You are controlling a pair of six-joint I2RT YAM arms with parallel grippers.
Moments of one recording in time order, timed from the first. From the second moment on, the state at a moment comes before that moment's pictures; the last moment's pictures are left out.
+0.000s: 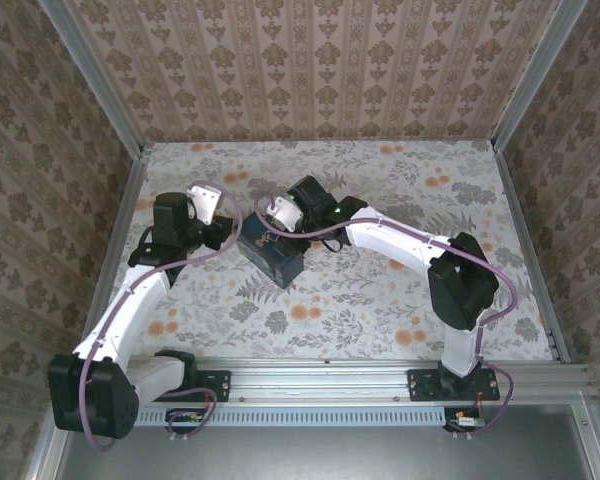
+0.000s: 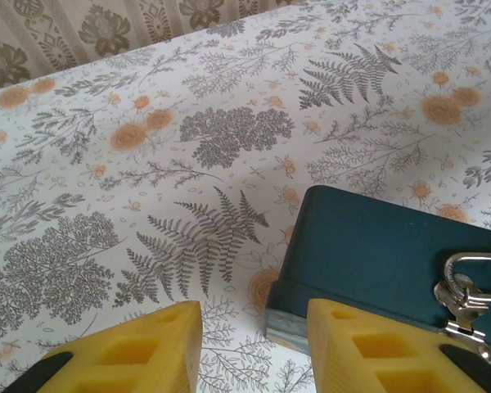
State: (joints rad) left arm -0.21 1.09 0.81 -0.31 0.22 0.16; right arm 0.74 1.87 1.51 -0.54 -0.22 -0.22
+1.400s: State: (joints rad) left arm -0.39 1.31 0.87 -0.28 0.50 0.80; right arm 0.55 1.93 1.56 -0.48 -0.84 0.32
